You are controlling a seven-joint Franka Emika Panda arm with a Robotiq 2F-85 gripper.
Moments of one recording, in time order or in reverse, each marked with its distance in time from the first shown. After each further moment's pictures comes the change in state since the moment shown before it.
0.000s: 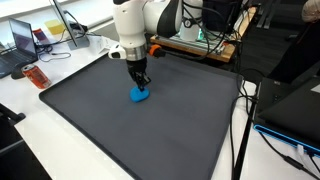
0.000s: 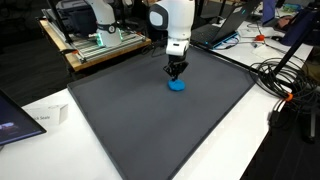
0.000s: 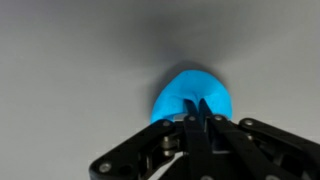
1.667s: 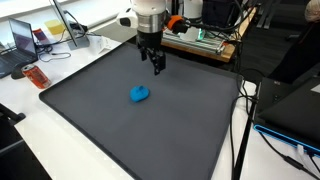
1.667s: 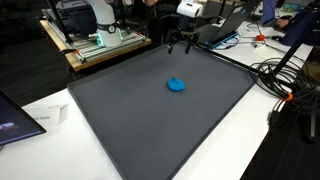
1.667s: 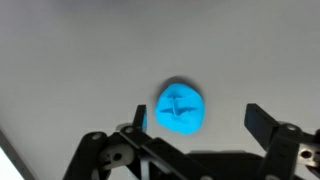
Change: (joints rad) arm 0.159 -0.215 -0.030 0.040 -0.172 -0.409 0.404
